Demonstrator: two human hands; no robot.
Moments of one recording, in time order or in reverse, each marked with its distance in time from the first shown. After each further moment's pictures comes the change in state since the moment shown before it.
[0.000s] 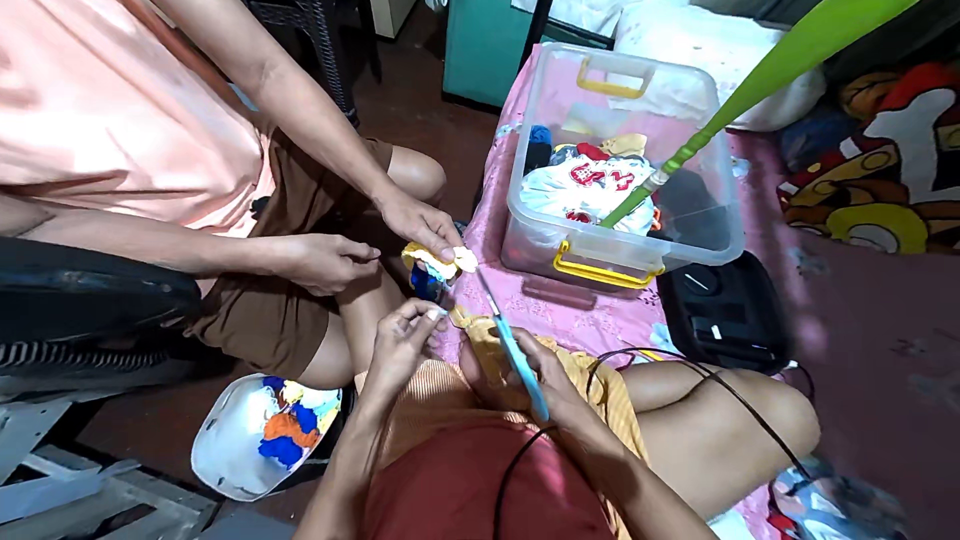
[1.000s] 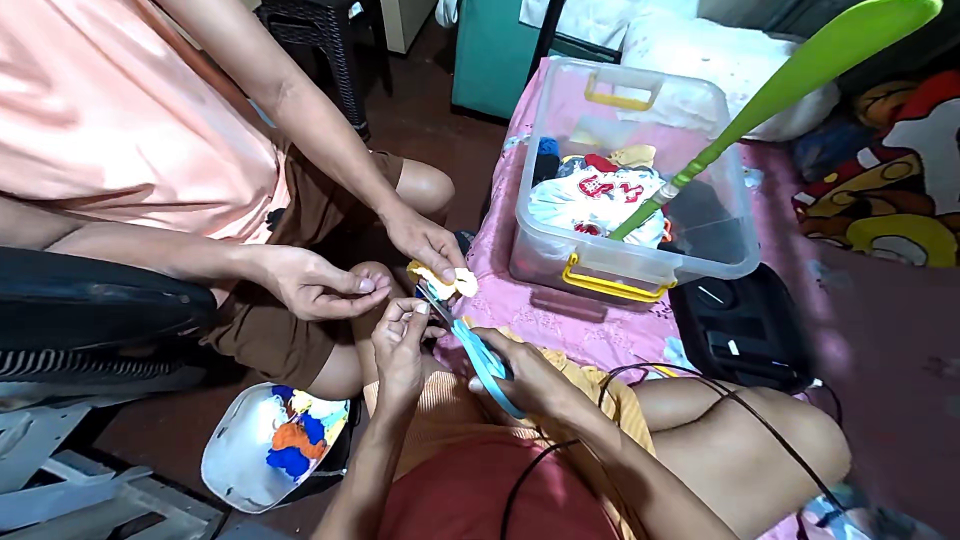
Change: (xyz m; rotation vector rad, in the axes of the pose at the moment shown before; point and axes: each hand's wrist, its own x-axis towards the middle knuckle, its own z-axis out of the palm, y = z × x) left_hand 0.011 0.003 0.015 -0.337 0.319 0.168; right_hand 0.047 -0.030 0.007 -0.407 -0.266 0.195
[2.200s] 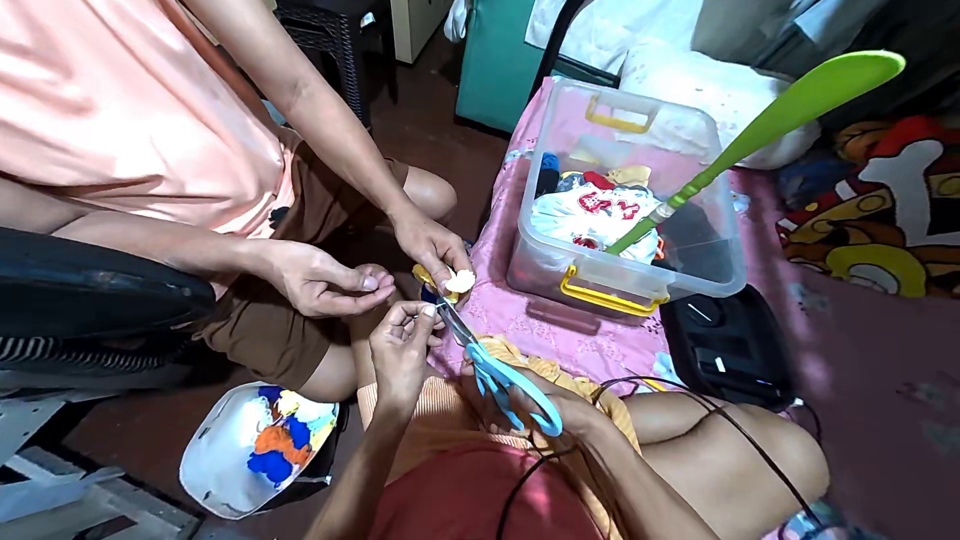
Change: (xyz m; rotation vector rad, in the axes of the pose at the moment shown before) left_hand -0.005 0.015 0.008 0.177 0.026 0.080; right_hand -0.021 0.025 -0.004 0.712 -0.339 -0.157
